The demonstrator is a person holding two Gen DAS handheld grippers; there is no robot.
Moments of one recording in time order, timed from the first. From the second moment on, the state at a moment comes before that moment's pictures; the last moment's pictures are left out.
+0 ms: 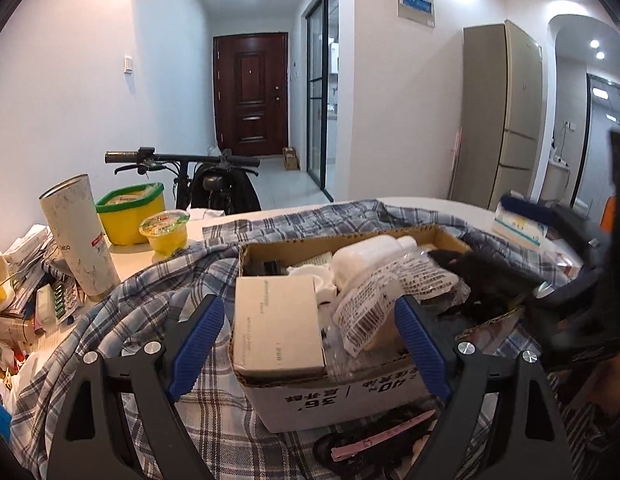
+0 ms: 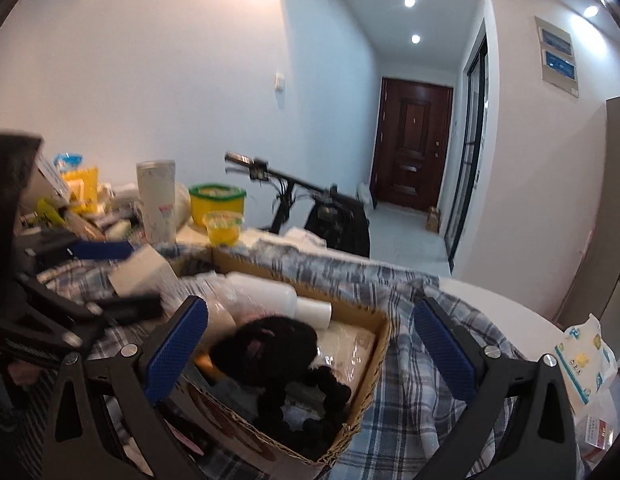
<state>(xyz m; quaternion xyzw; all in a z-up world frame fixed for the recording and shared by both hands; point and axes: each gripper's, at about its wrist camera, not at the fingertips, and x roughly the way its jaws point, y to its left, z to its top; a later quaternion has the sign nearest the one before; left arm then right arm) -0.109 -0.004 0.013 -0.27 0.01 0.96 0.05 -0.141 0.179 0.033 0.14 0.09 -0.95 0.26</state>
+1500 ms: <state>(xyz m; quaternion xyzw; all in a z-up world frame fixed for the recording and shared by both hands) -0.075 -0.051 0.043 -0.17 -0.09 0.98 0.07 -0.129 0.194 0.049 0.08 0.06 -0.96 0.27</state>
